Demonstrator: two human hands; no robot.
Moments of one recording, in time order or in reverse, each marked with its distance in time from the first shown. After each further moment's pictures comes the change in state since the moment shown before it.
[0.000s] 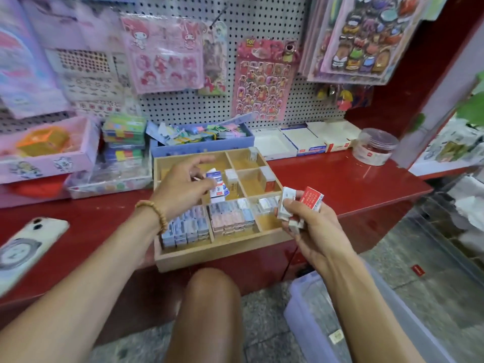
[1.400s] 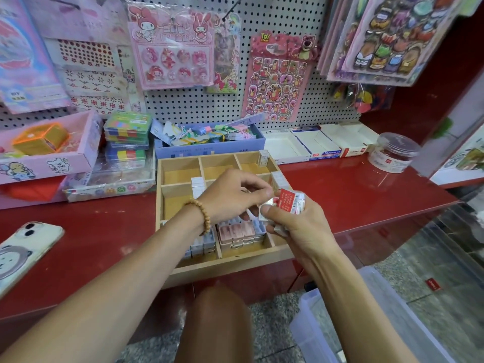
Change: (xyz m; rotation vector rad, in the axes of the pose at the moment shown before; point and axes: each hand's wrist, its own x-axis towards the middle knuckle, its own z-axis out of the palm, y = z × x) left_hand 0.027 0.016 0.044 -0.018 -0.268 0.079; right_hand 0.035 0.016 0.029 -0.330 -0.079 -0.026
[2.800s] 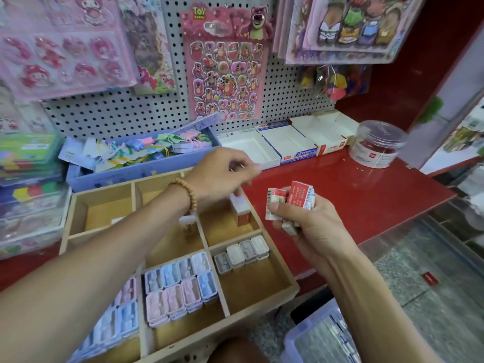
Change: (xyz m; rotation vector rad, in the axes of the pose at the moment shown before) left_hand 0.159 -0.003 0.033 0.223 -0.019 0.098; right_hand 0.092 -0.018 -0.082 0.235 0.070 0.046
